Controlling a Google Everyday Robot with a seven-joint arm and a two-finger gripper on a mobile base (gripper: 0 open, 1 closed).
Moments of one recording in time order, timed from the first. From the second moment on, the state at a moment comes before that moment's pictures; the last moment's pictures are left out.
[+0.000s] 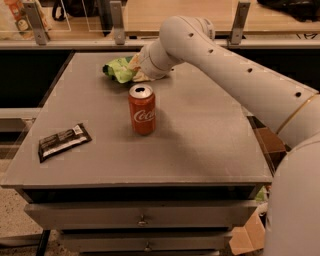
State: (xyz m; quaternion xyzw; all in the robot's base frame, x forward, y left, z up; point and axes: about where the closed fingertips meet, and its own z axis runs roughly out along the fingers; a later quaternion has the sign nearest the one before) arm 0.755 0.069 0.846 -0.78 0.47 -0.08 0.40
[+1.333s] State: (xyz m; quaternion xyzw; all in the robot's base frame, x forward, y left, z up) arm 0.673 0.024 0.852 -0.79 0.47 -0.06 0.38
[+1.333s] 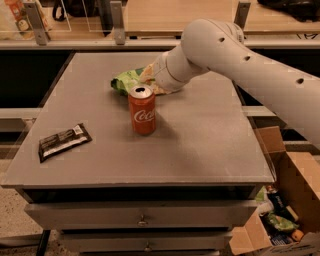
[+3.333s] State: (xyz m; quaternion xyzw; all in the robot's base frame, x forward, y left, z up) arm 0.645 -0.032 0.862 -0.81 0.39 -0.06 0.43
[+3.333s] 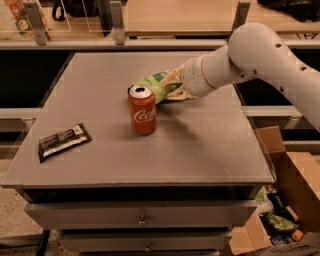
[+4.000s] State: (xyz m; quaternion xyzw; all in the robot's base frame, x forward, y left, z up) arm 0.609 -0.038 0.860 -0.84 0.32 -0.03 0.44
